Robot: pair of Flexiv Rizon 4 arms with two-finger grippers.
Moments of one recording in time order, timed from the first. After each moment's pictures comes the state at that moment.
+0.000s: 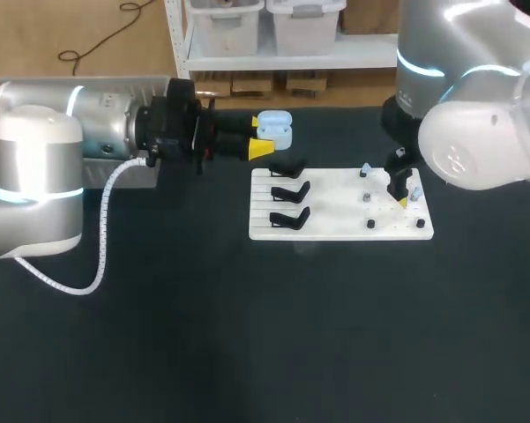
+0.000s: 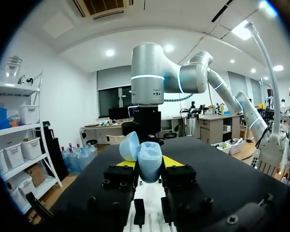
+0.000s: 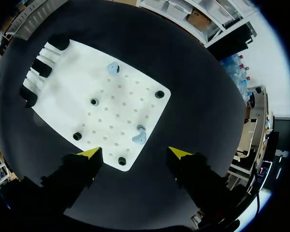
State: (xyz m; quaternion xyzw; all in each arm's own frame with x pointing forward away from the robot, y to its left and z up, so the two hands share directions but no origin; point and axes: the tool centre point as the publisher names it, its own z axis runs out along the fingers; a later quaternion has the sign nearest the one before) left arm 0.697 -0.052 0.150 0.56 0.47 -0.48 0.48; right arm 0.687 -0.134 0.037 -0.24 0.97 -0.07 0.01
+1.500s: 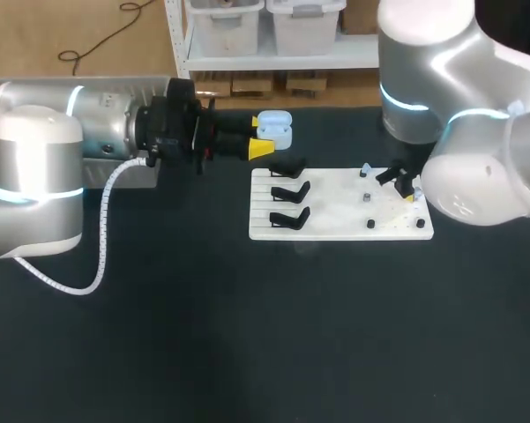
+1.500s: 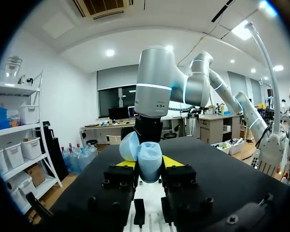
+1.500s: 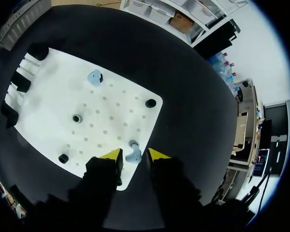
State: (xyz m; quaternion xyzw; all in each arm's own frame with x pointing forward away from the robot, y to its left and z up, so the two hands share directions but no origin) left arm 0.697 -0.052 0.150 0.56 0.47 -0.48 0.48; right arm 0.705 -0.135 0.015 -0.19 0.97 -0.12 0.07
